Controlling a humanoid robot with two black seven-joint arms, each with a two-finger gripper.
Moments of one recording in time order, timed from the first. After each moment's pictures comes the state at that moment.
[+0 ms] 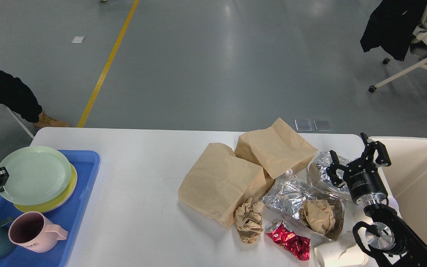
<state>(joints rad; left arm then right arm) -0.97 0.63 0.85 -0.21 0.18 -0.65 -0.11 0.18 -0.17 1.36 0.87 -0.55 0.32 0.37</state>
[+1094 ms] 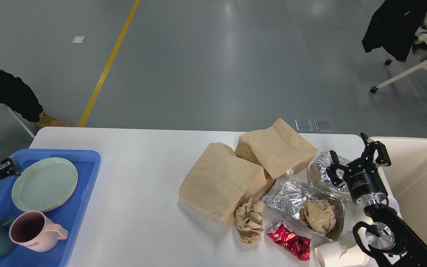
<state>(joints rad) -1.02 0.63 0.84 -0.27 0.17 -0.57 -0.11 0.18 -0.17 1.36 0.87 -0.55 0.32 0.37</state>
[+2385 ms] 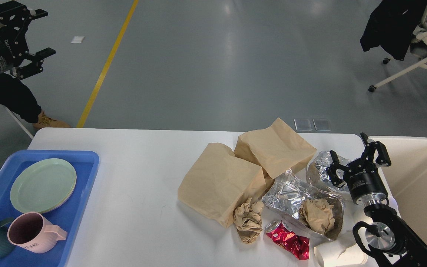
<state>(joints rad) -1.20 0.73 -0.24 -0.51 0.11 -0.64 -0.13 0.18 -0.17 1.36 0.87 -0.55 0.32 0.37</state>
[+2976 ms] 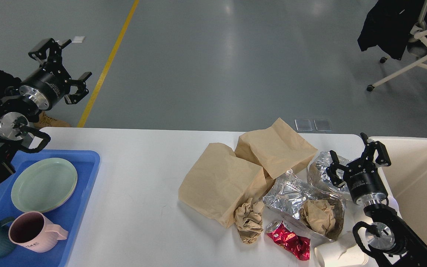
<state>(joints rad) -0.95 0.46 -0.61 -0.46 0.01 -0.43 -0.13 0.18 -0.17 1.36 0.87 -0.55 0.32 0.37</state>
